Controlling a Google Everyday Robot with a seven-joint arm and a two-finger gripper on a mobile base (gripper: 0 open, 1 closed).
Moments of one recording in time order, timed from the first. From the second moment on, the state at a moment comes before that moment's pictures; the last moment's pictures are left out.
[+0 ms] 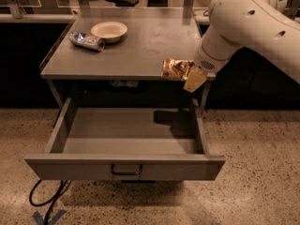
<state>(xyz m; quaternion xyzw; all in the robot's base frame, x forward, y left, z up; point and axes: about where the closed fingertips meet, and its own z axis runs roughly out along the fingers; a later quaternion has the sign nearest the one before) 0.631 -0.143 0.863 -0.54 0.80 -0.08 0.24</state>
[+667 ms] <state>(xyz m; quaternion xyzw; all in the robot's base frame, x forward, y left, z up) 0.627 -0.144 0.839 -0.52 0.81 -0.03 0.25</state>
